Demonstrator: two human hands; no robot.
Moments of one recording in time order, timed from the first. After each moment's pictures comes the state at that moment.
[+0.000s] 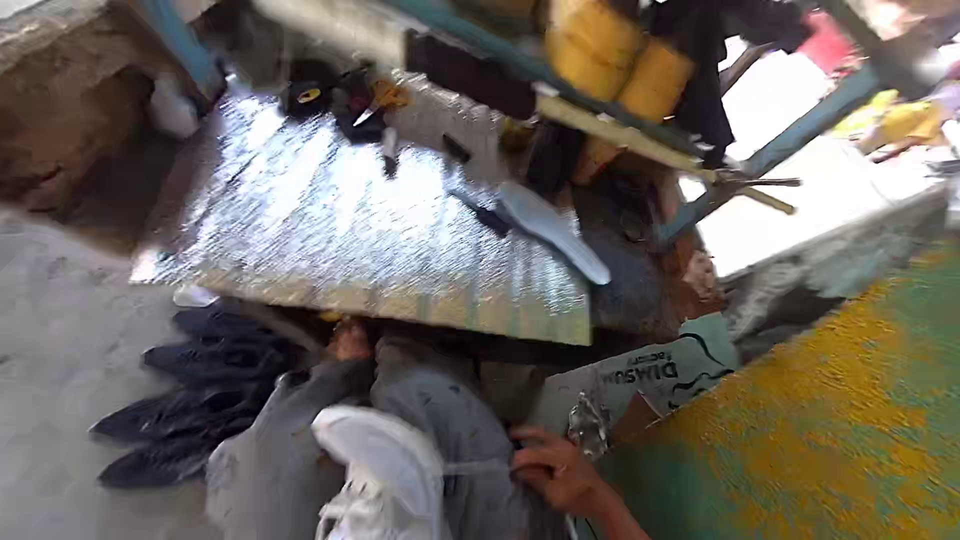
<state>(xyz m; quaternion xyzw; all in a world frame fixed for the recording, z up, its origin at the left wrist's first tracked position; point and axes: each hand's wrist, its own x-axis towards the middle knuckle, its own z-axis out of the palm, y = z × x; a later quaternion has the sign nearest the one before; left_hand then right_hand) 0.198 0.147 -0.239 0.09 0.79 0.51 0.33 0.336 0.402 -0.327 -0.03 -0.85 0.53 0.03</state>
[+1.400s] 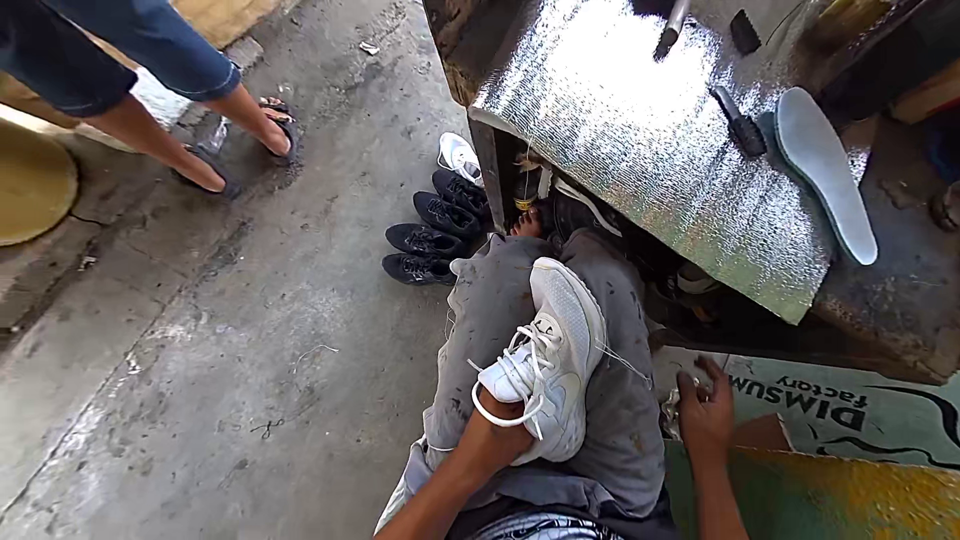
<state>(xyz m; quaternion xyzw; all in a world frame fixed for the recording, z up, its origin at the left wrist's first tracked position) 0.260 0.099 -0.317 0.09 0.75 0.64 0.12 0.347 0.402 -0.356 -0.30 -0.87 0.38 0.10</state>
